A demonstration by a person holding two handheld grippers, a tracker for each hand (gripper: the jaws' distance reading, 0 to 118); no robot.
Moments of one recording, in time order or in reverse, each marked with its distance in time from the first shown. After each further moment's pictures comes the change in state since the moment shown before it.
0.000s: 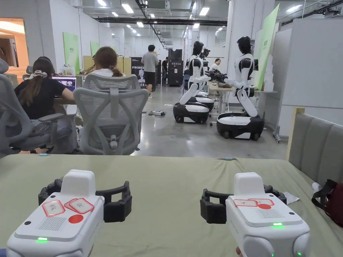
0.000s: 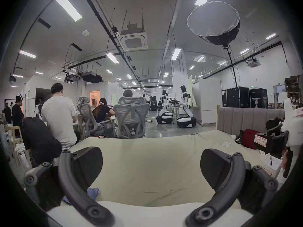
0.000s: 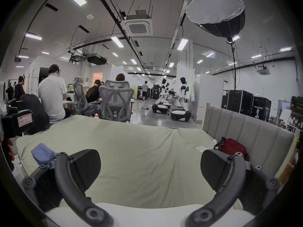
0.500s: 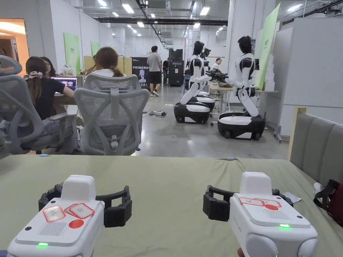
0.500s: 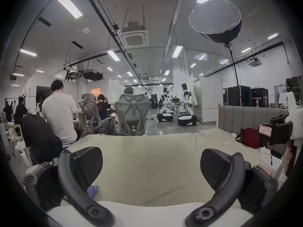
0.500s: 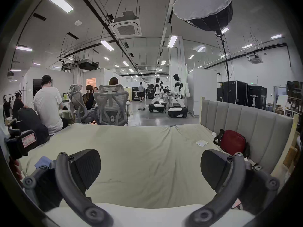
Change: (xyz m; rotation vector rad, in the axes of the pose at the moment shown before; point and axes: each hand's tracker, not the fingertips) left arm 0.000 -0.007 -0.003 -0.022 0.007 0.008; right arm 0.005 0.003 0.006 0.005 -0.027 -0.120
